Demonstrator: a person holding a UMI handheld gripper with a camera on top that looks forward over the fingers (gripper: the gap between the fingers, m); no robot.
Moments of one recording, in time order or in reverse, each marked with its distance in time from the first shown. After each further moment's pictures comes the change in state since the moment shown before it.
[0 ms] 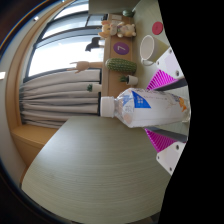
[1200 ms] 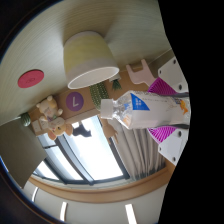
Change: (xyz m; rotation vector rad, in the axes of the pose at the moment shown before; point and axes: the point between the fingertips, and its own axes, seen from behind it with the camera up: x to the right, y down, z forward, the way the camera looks) arm 0.123 -0.100 0.043 0.433 -0.150 1.886
